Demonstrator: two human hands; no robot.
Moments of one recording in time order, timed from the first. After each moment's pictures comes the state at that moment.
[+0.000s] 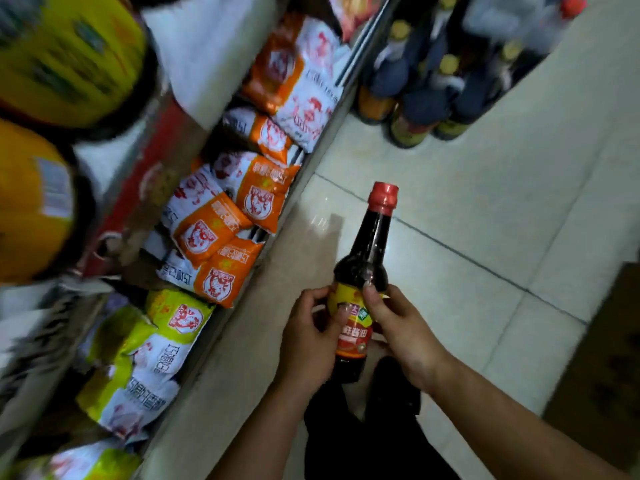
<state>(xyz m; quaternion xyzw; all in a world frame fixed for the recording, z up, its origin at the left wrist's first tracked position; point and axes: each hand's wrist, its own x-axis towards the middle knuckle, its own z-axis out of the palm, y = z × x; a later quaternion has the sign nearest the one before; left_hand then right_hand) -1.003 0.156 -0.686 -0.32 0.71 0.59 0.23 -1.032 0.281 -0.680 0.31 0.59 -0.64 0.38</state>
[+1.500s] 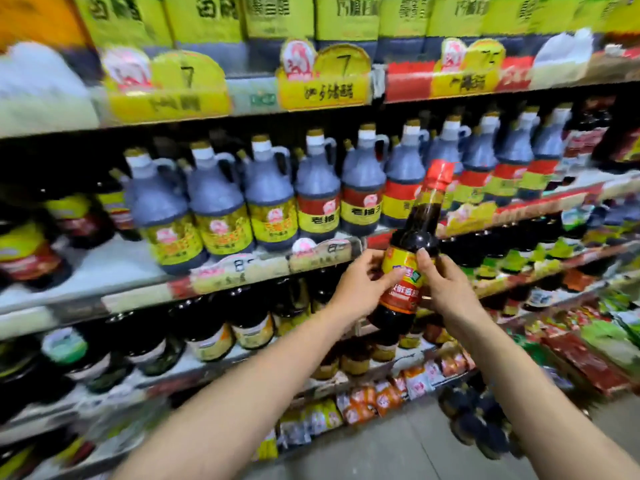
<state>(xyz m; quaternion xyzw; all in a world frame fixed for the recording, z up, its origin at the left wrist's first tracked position) -0.908 0.121 0.055 -0.19 0.74 0.61 -0.22 -1.000 0.224 0.047 -0.22 0.69 -0.67 0.18</state>
